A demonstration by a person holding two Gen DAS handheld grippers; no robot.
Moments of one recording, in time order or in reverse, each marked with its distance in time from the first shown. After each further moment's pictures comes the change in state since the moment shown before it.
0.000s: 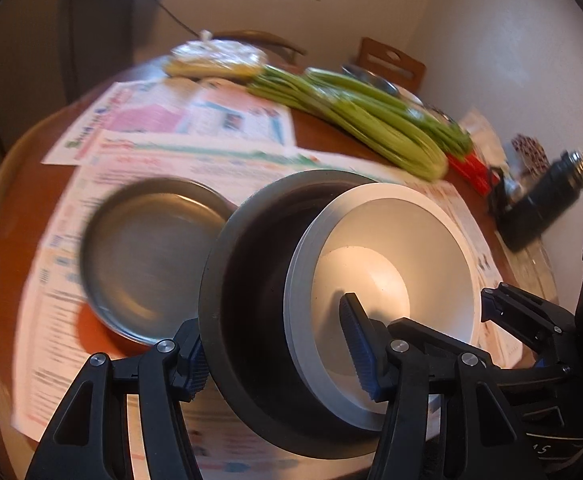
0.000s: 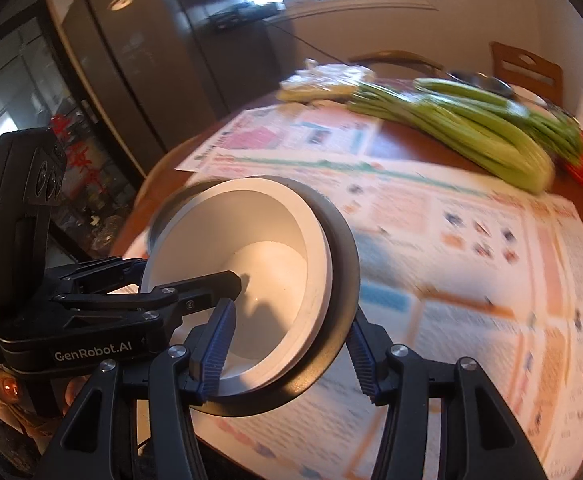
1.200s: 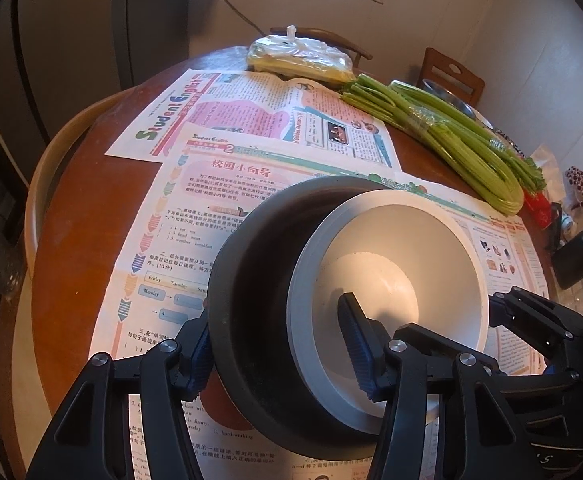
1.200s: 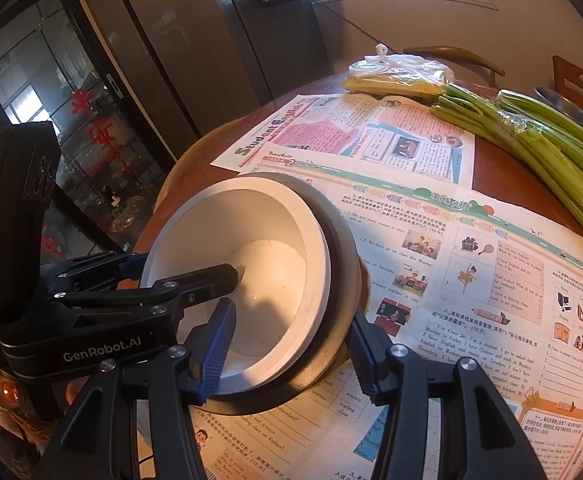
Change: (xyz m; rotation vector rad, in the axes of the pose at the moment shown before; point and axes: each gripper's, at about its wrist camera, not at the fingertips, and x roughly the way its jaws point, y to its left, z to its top) left arm 0.021 0.089 0.030 -0.088 0.016 0.136; right arm 0.088 0.051 0.051 -0.055 0.078 0.078
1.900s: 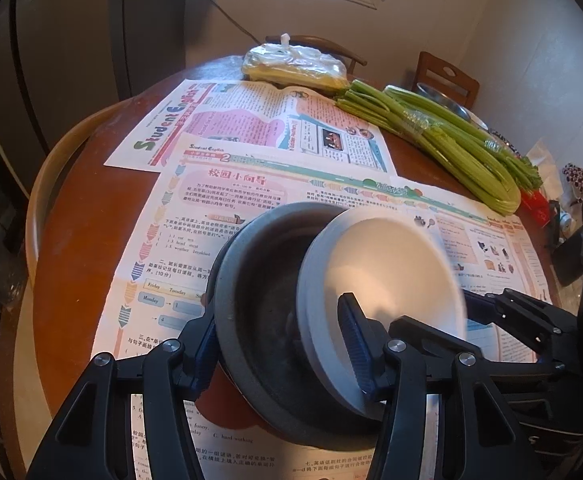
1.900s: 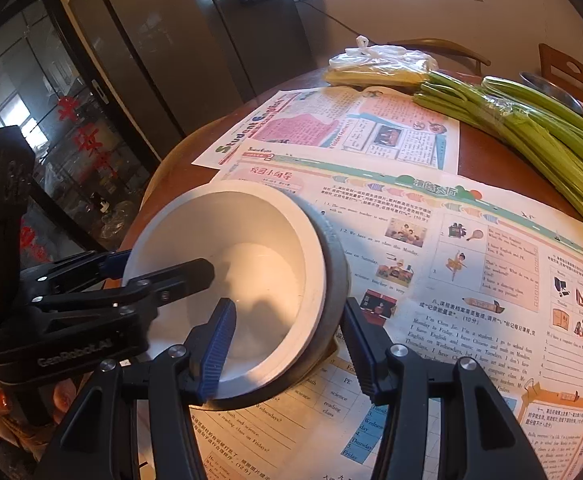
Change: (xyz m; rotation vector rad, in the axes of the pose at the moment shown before) left arm -0.007 -0.002 -0.003 0.020 -0.037 0.000; right arm 0.004 -0.008 -0.004 0.038 0.000 -0.045
